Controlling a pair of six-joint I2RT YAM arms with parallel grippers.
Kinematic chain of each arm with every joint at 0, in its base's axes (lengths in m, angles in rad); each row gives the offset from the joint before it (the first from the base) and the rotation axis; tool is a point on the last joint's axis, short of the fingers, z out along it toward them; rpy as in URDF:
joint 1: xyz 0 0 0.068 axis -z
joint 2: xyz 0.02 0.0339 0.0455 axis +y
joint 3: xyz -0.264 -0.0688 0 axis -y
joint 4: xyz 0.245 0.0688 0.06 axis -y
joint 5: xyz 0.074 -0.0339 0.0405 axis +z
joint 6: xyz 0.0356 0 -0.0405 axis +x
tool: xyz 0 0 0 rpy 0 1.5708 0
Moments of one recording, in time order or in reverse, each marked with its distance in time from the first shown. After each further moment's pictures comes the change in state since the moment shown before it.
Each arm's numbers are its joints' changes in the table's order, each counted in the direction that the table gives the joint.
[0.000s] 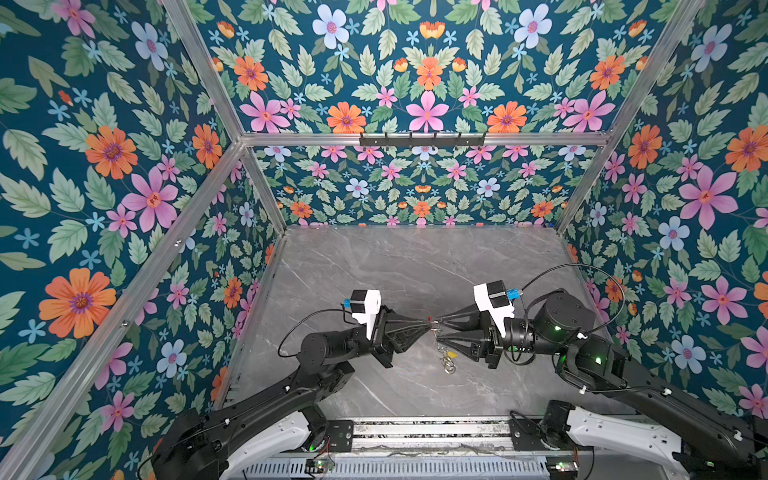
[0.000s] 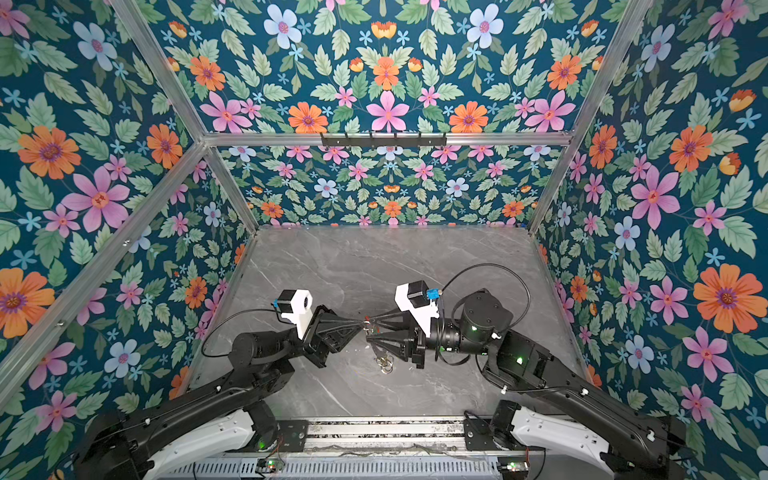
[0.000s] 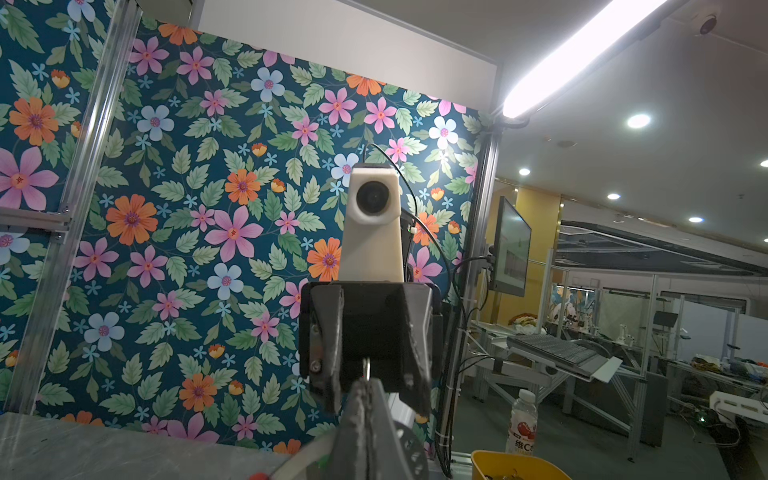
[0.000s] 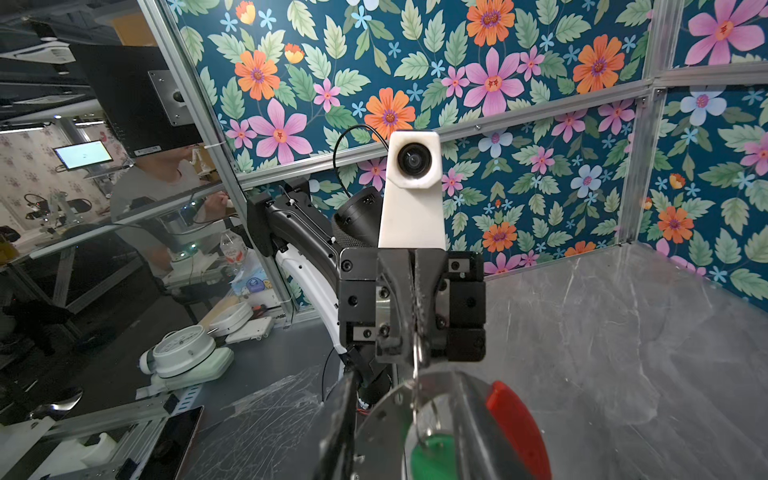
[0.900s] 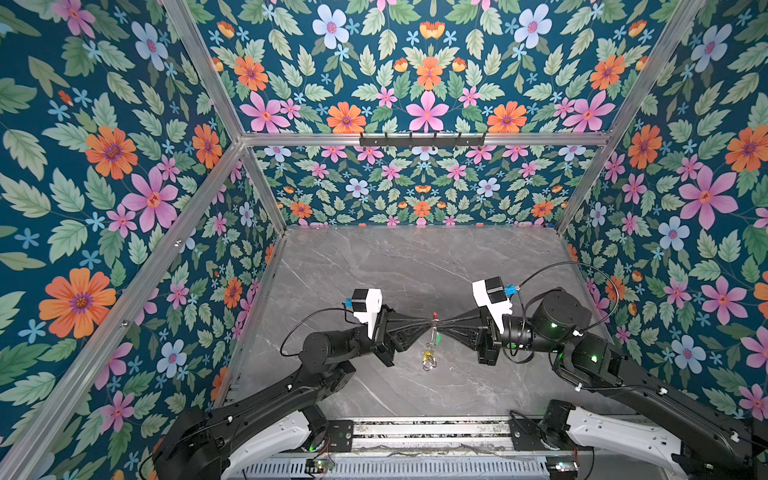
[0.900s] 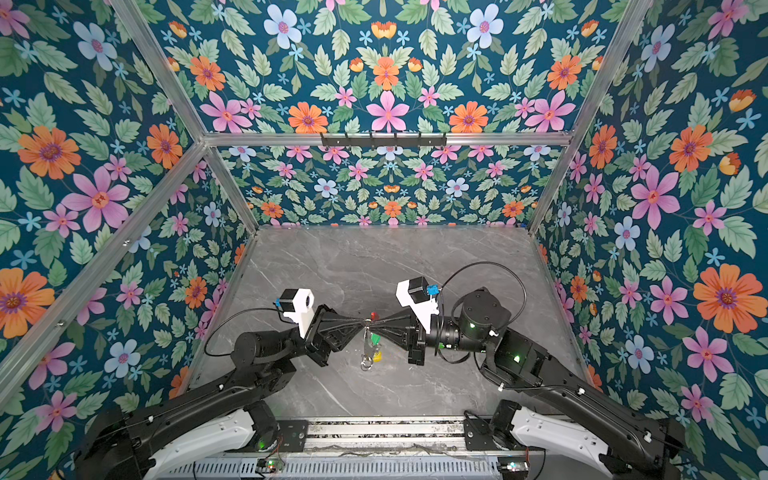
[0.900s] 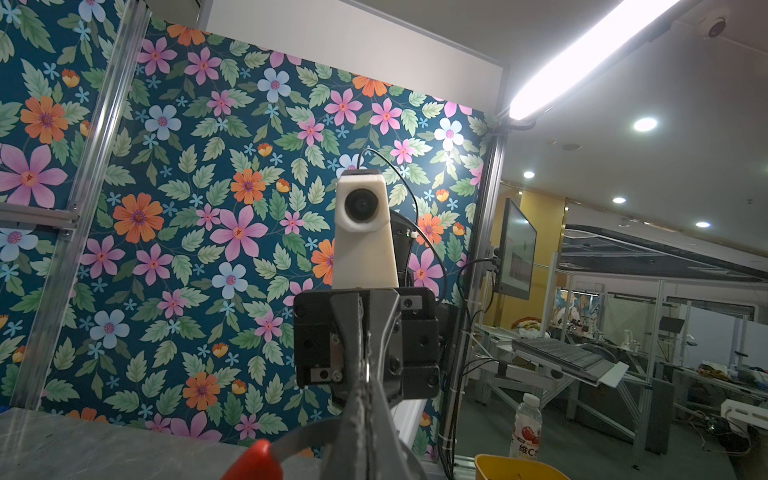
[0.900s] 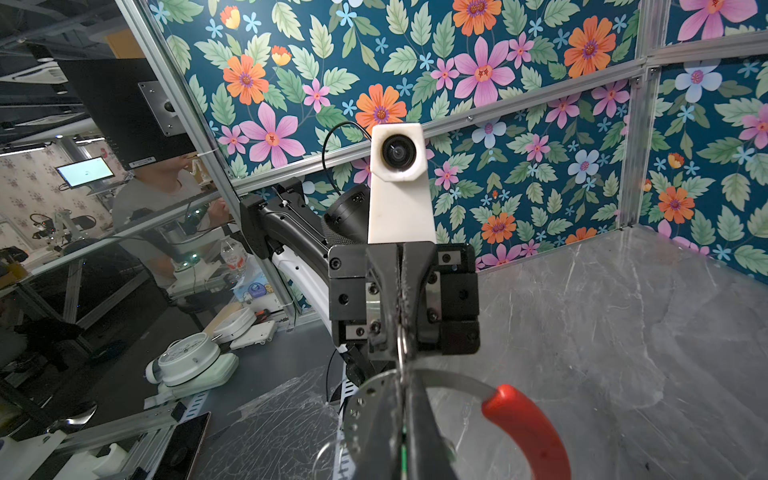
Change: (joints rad) left arm 0.000 0.014 -0.004 0.012 0.015 -0.003; right arm 0.029 0.000 -0.022 0.011 0.029 0.030
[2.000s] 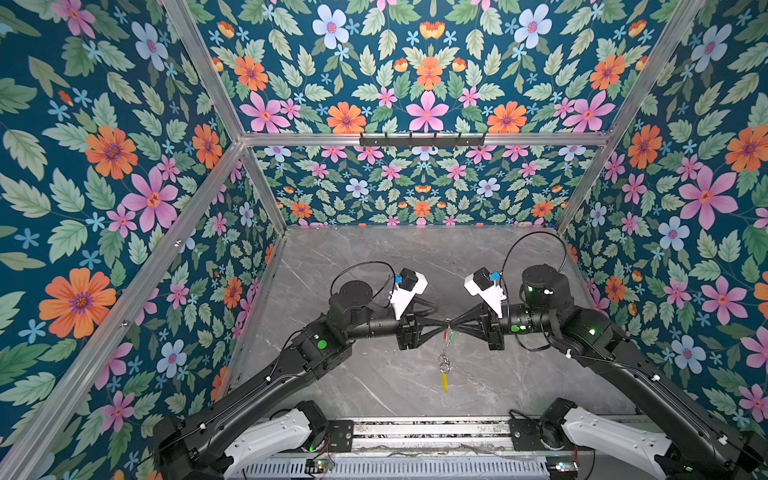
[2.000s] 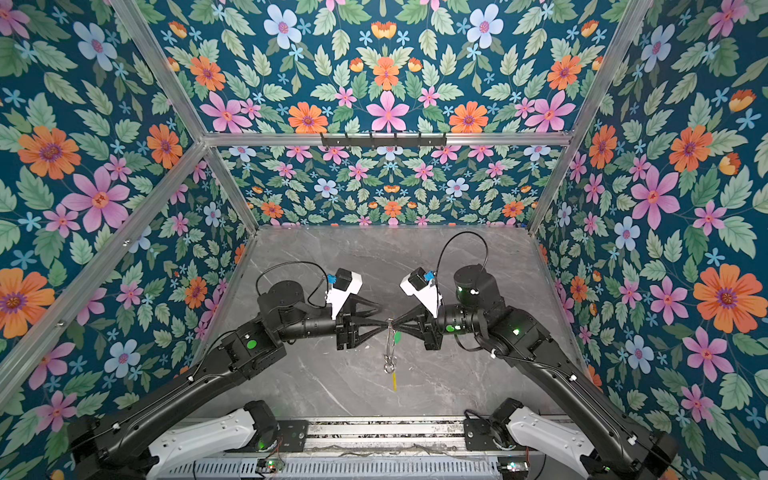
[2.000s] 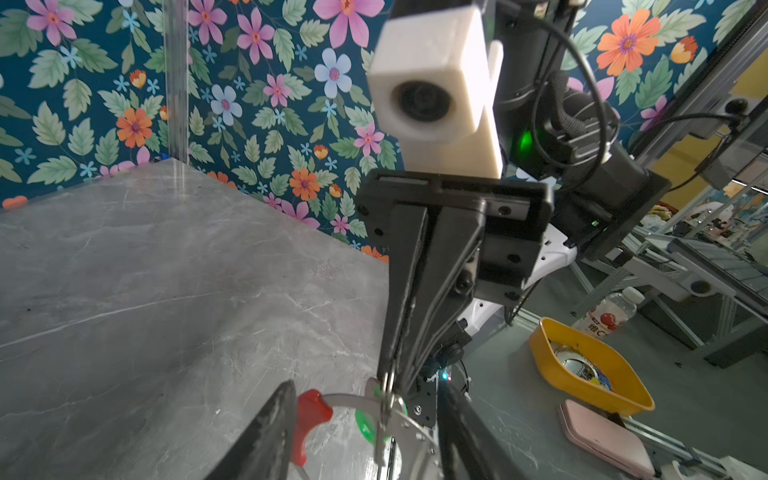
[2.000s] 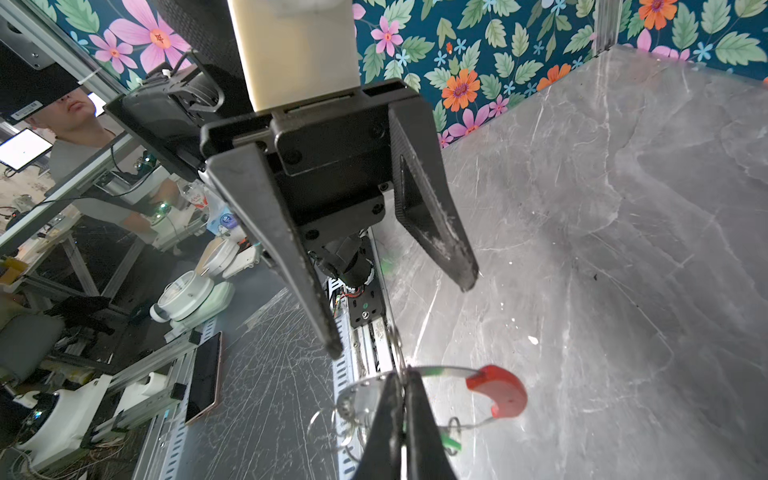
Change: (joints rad) left arm -0.016 0.038 0.428 -1.241 0.003 0.409; right arm 0.287 0.106 0.119 -0.501 0.241 -0.142
